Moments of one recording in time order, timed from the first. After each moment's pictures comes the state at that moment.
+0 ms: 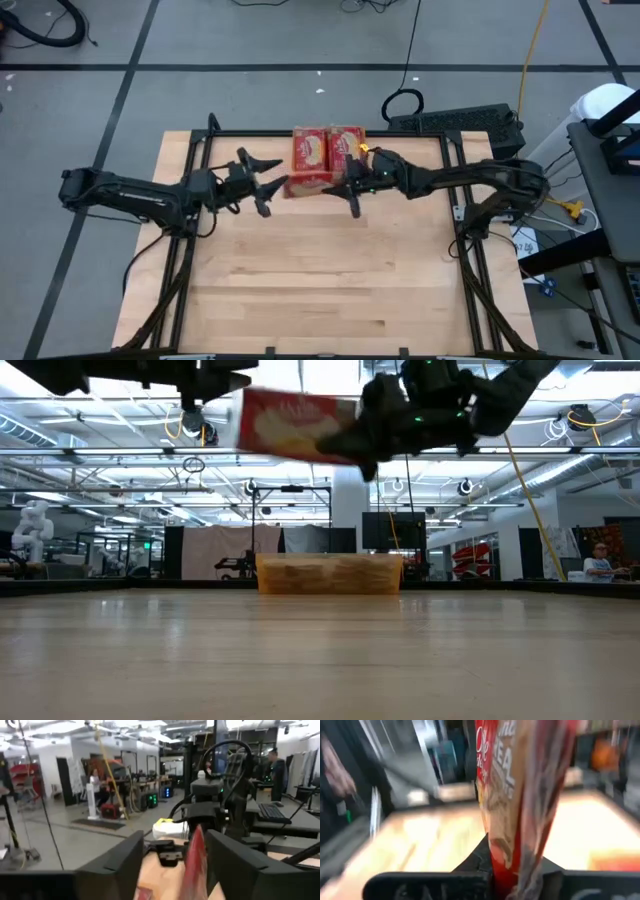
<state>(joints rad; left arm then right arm) 0.00 1.01 0.53 0.67 -0.36 0.09 -0.26 1.56 0.77 0.65 -0.37 0.13</state>
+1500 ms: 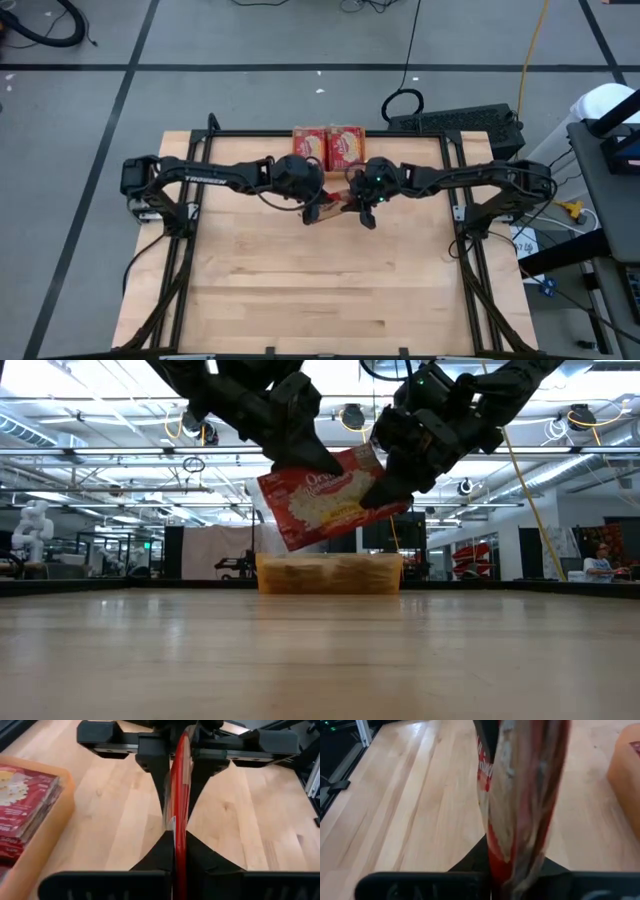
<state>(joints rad) 0.17 1.62 1.08 -0.03 0.19 -0.14 -0.24 1.47 0.77 0.06 -0.39 0.02</state>
